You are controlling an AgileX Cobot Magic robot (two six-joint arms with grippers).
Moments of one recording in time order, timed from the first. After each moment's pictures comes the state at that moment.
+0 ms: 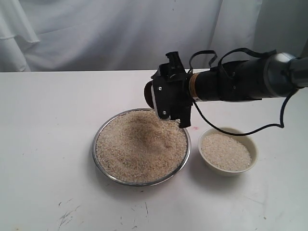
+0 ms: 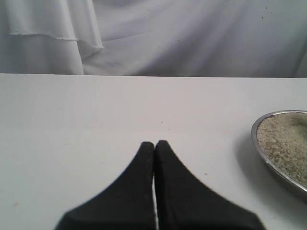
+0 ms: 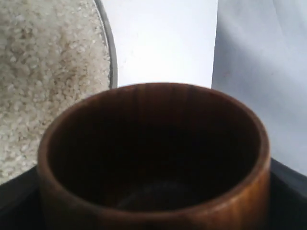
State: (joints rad) left arm 0.01 0.01 0.00 -0.04 0.29 0.01; right arm 0.56 2.02 -1.25 -1.32 -0.25 -0.17
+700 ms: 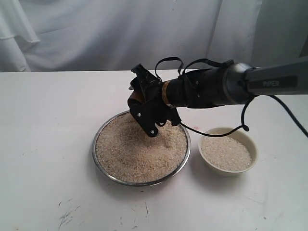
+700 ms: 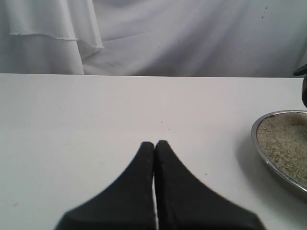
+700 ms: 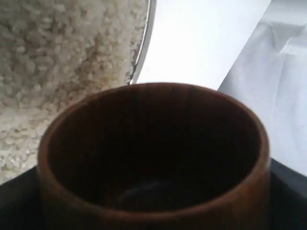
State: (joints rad) left arm 0.01 0.01 0.00 -0.04 0.29 0.01; right arm 0.69 2.15 -1.39 -1.32 -0.09 -0.59
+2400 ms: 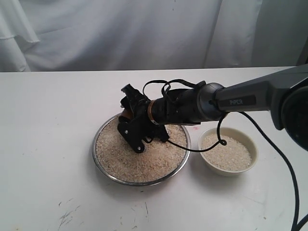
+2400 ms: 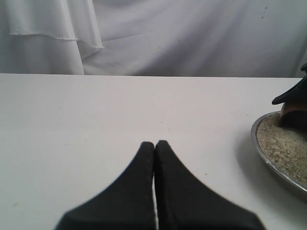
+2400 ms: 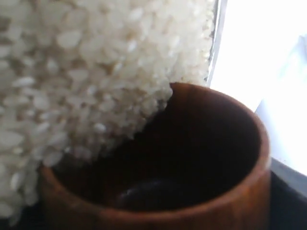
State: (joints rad) left arm 0.01 0.01 0.00 -0.04 0.29 0.01; right arm 0.75 2.28 -1.45 -1.07 -0.05 -0.76
